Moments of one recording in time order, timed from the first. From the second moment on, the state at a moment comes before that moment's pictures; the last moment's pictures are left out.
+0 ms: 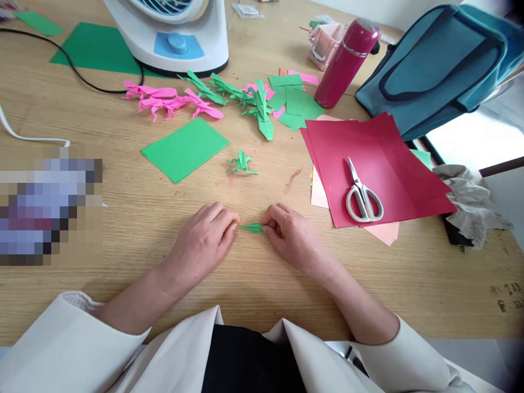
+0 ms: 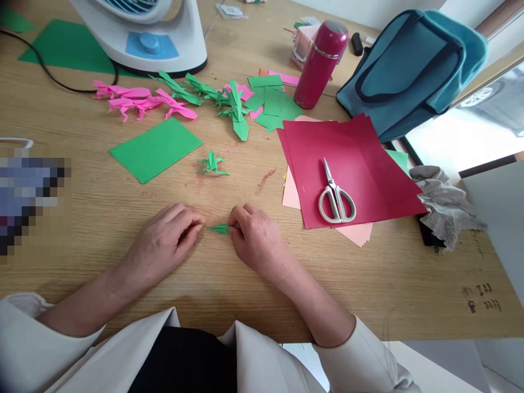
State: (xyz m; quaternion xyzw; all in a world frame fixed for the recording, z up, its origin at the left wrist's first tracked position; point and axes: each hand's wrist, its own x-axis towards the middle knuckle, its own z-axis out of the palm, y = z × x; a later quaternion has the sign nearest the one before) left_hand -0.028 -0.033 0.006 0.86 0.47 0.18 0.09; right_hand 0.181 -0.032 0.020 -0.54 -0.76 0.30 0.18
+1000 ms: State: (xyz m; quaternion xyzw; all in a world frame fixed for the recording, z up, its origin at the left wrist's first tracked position) left_hand -0.011 -0.062 0.005 0.94 0.34 0.09 -0.01; right_hand 0.217 -0.035 0.013 -0.44 -0.79 0.33 0.27
